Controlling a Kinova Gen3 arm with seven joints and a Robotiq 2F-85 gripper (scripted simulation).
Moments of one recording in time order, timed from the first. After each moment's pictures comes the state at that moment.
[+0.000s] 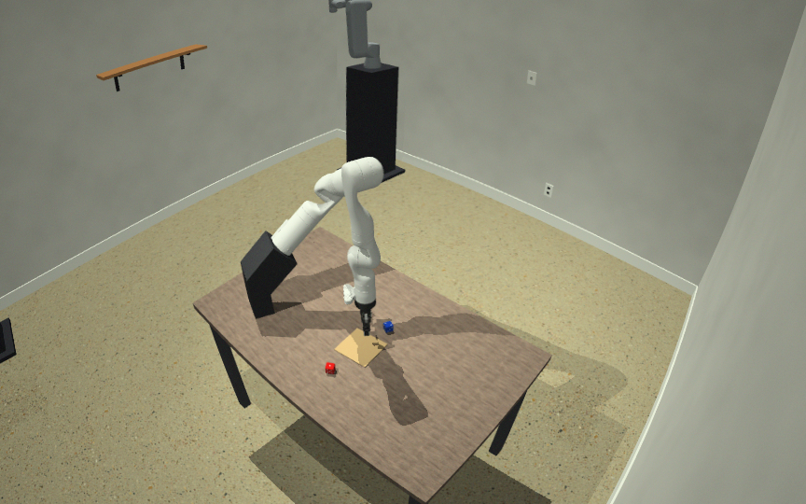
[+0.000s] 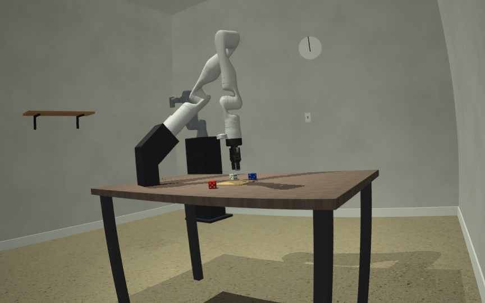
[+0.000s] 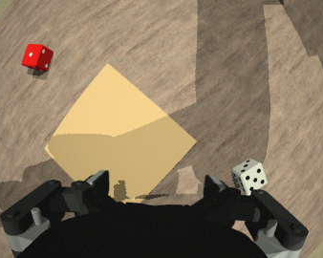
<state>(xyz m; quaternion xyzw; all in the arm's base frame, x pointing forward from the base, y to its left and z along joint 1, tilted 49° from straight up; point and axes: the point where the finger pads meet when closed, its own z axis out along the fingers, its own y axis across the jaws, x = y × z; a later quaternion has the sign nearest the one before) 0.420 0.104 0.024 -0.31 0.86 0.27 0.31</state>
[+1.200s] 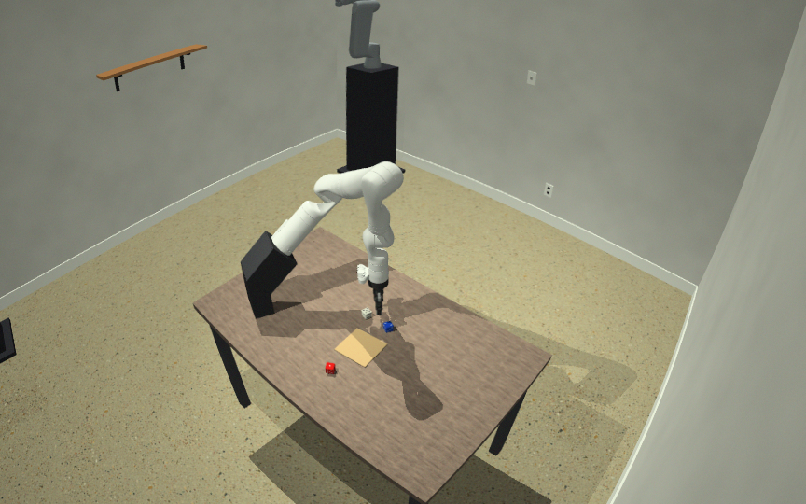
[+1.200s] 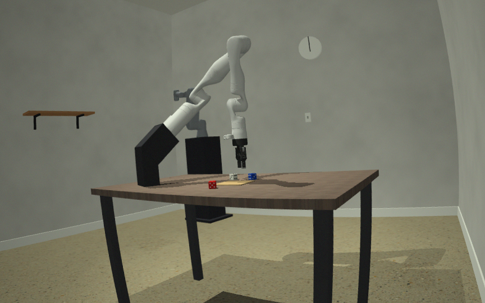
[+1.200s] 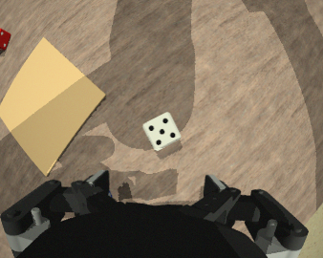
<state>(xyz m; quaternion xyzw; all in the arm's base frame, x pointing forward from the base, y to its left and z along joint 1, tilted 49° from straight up) 0.375 0.192 0.089 -0.31 0.85 0.28 0.31</state>
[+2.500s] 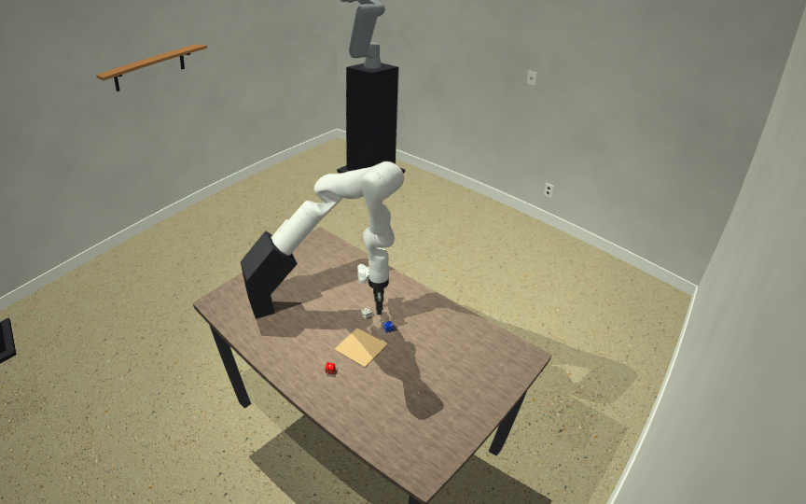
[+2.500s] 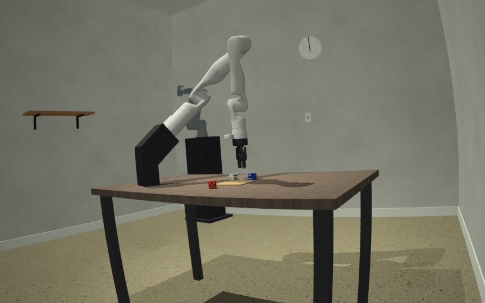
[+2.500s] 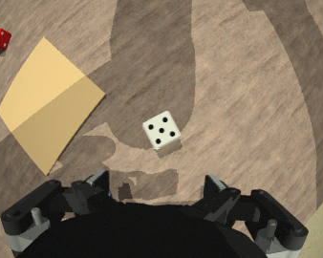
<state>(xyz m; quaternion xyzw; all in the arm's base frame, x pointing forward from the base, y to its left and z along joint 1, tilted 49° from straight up) 0.376 0.193 0.090 -0.31 0.86 0.28 0.31</state>
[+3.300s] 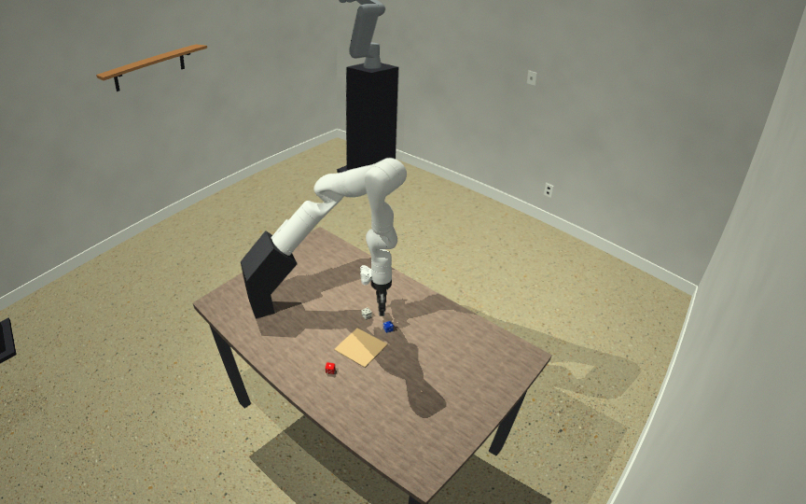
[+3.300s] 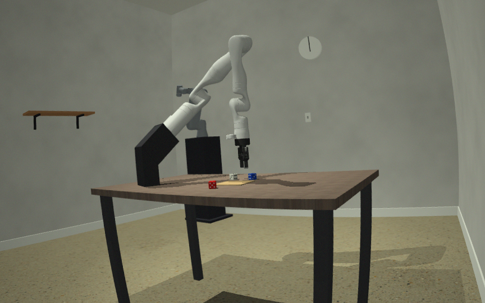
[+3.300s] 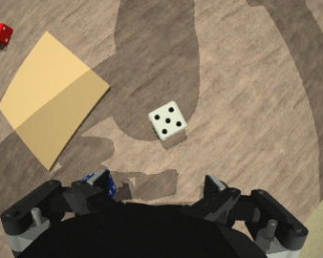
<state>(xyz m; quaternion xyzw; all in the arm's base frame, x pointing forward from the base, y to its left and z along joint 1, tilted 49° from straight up) 0.386 0.192 0.095 -0.31 0.86 0.28 0.30</state>
